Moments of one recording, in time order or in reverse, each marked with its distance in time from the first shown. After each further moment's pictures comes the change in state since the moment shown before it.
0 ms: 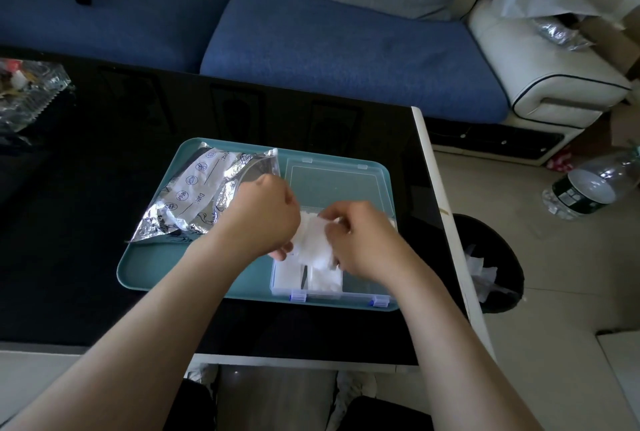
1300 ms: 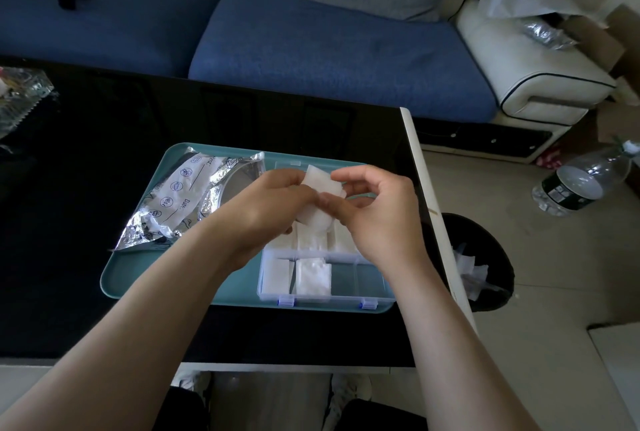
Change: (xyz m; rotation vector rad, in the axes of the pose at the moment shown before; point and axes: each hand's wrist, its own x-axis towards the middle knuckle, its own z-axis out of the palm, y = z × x) left_hand 0.004 0.016 0.006 -0.461 -0.219 0.109; right_hand 0.000 0.001 -0.021 0.387 0.435 -0.178
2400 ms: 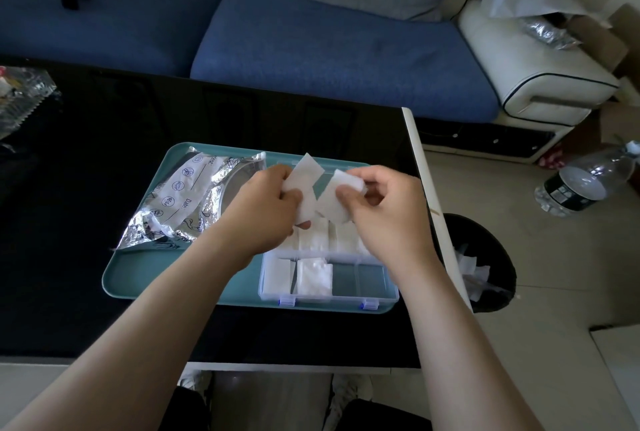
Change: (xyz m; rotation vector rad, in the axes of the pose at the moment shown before) left_hand 0.003 -0.009 -0.001 0.245 0.201 0.054; right_hand 0.001 0.001 -0.007 -0.045 0.013 -0.018
